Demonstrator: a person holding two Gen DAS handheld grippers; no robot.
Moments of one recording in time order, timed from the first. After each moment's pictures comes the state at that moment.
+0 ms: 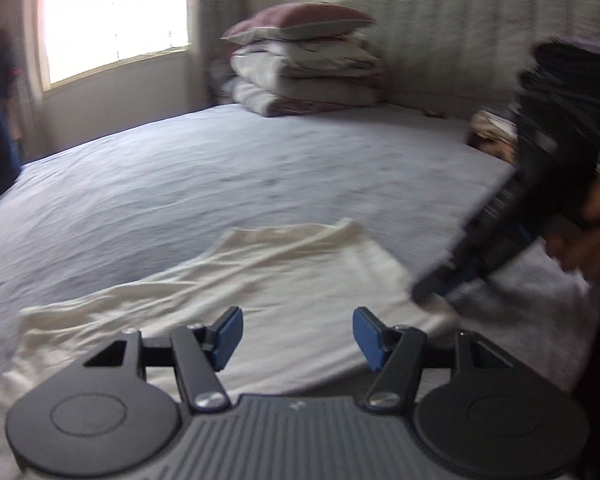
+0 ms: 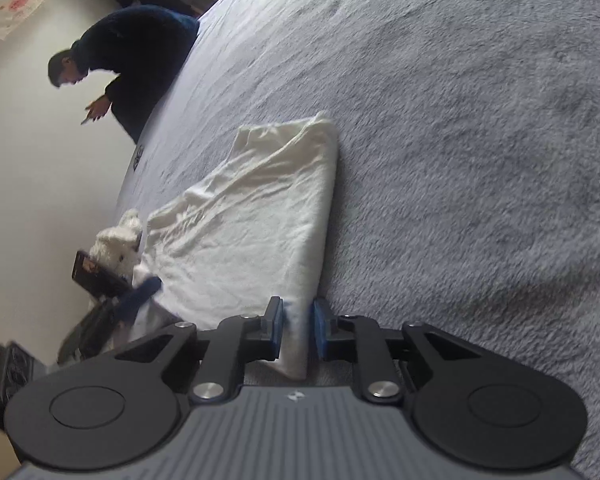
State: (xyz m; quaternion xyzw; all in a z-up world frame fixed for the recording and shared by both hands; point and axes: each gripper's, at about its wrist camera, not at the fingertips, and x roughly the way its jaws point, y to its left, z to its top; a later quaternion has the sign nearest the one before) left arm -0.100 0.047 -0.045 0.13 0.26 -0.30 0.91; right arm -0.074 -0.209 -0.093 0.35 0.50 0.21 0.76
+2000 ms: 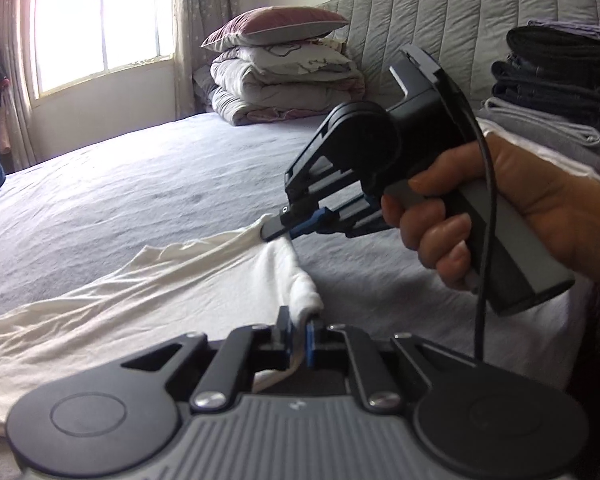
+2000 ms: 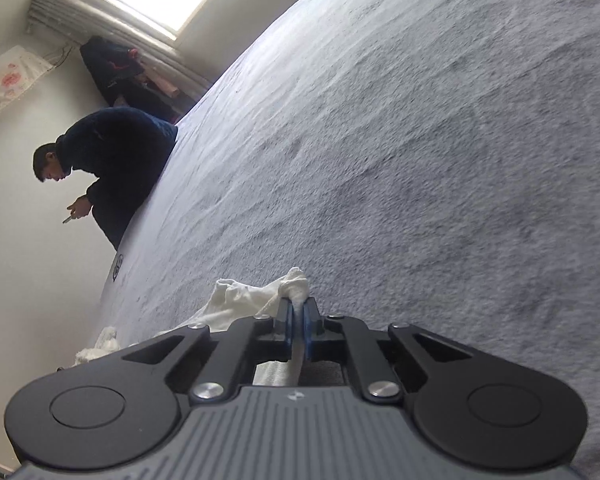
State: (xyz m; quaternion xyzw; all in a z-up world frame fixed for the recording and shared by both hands) left arm -0.140 -0.047 -0.051 0.11 0.25 -0.29 0.92; right arm -0.034 -0.252 -0.087 0.38 0.38 0.11 0.84
